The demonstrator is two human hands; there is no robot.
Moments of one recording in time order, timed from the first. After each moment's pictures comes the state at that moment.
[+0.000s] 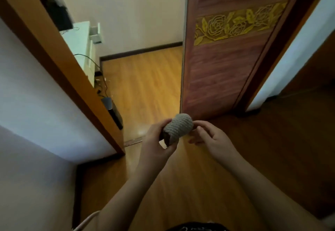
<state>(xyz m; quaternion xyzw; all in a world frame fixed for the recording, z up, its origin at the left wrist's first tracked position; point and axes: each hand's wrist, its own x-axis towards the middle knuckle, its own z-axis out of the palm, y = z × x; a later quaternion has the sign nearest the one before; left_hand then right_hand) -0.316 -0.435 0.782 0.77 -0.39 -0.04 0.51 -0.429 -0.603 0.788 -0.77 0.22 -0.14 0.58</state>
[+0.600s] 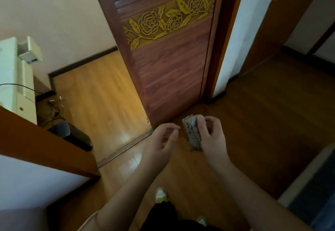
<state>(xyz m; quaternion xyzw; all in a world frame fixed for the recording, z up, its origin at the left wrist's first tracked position) -0.356 -0.637 0.781 0.72 -0.44 -0.23 0.49 -0.483 -0.746 0.766 -0.60 0.47 -0.34 0.55</state>
